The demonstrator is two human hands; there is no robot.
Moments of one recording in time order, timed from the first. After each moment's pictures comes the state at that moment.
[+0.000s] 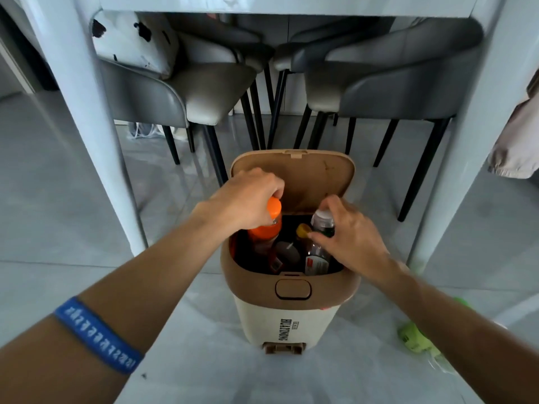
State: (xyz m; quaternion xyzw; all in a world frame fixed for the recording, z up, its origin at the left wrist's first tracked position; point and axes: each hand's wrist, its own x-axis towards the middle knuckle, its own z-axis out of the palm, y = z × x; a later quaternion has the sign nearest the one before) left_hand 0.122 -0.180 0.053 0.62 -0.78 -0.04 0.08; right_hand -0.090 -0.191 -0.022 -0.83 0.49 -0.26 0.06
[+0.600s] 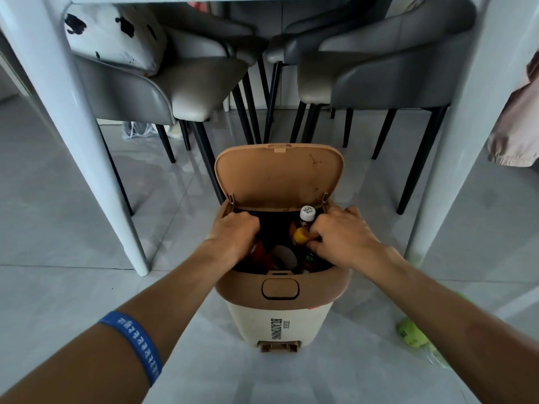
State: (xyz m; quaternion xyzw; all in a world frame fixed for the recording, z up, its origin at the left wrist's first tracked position) left_hand 0.110 -0.178 -0.017 0.67 -0.74 -0.03 -0.04; right_hand -0.094 -0.204 -0.021 -0.87 0.50 -0.05 0.01
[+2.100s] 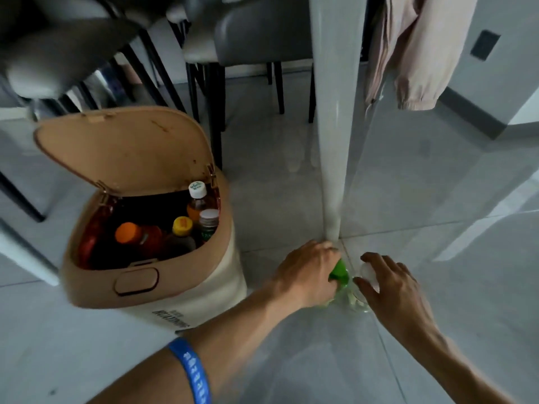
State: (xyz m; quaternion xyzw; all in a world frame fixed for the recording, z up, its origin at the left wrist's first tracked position) left_hand -0.164 -0.155 -0.107 0.46 -0.86 -0.17 0.12; right_hand -0.341 -0.112 -0.151 -0.70 0.68 -0.19 0.09
